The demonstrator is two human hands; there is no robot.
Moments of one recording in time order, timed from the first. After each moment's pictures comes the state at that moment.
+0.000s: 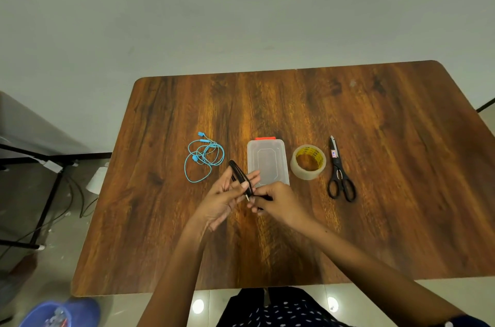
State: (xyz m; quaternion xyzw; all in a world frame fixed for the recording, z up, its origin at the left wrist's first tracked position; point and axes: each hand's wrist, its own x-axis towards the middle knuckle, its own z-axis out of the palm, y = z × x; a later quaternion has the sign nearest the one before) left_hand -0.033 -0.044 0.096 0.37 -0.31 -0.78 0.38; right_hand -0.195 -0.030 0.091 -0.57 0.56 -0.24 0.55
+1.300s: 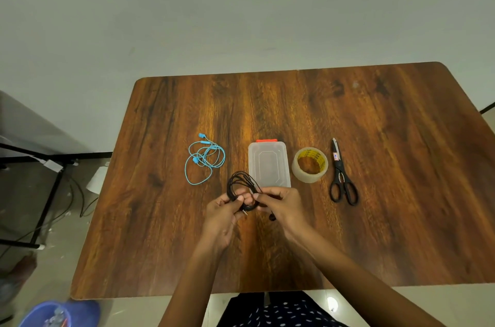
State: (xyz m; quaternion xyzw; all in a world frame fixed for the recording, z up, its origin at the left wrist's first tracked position) left_hand -0.051 -0.023 0.098 0.57 -0.14 -0.68 0.44; right_hand -0.184 -0.025 0.080 -0.28 0.63 -0.42 0.60
